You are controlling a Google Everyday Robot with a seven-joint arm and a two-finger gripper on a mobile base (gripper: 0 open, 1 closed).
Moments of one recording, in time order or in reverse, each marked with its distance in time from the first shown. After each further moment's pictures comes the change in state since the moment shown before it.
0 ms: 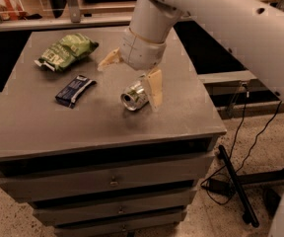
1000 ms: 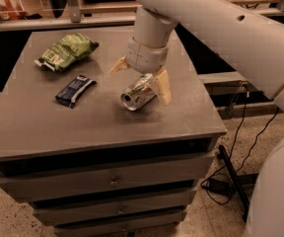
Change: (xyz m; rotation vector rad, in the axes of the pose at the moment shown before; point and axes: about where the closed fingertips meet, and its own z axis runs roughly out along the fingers) arm 0.043 0.010 0.019 -0.093 0.092 -0.064
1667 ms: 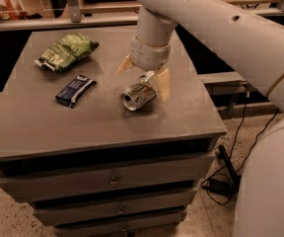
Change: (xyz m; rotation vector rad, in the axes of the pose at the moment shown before) arm 0.027 0.001 0.002 -0.010 0.048 0.087
